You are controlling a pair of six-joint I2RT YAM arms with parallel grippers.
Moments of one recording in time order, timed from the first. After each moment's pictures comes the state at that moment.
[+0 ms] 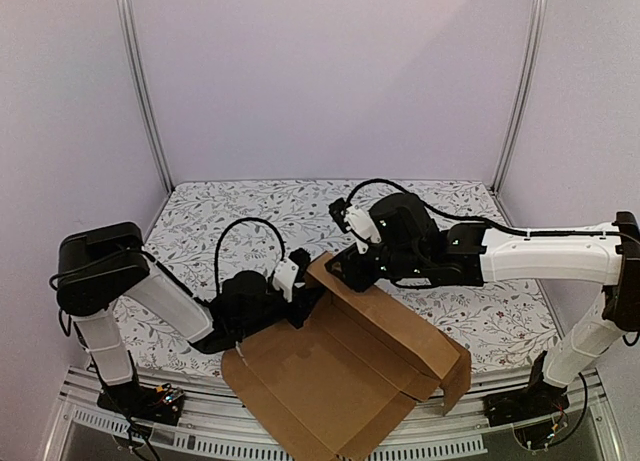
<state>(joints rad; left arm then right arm) -1.03 1.82 0.55 1.04 -0.22 -0.10 1.05 1.56 1.13 -0.16 0.08 0.28</state>
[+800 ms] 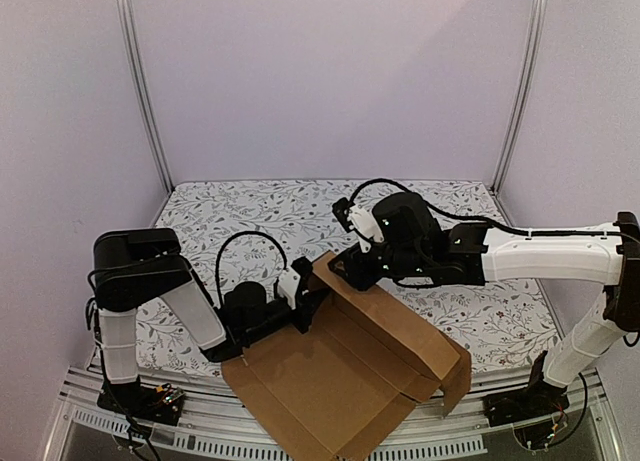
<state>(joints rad) -1.02 2.03 0.55 1.37 -0.16 -0.05 1.05 1.55 1.12 -0.16 0.07 0.29</state>
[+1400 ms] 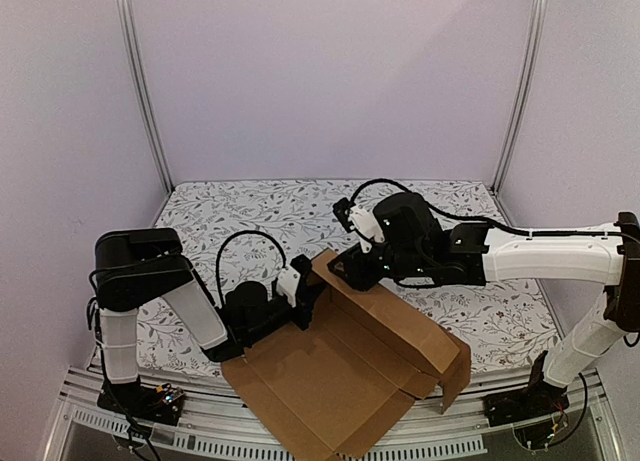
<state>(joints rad) -1.02 2.04 0.56 1.37 -0.23 -0.03 1.04 1.55 1.11 -0.16 0.07 0.29</state>
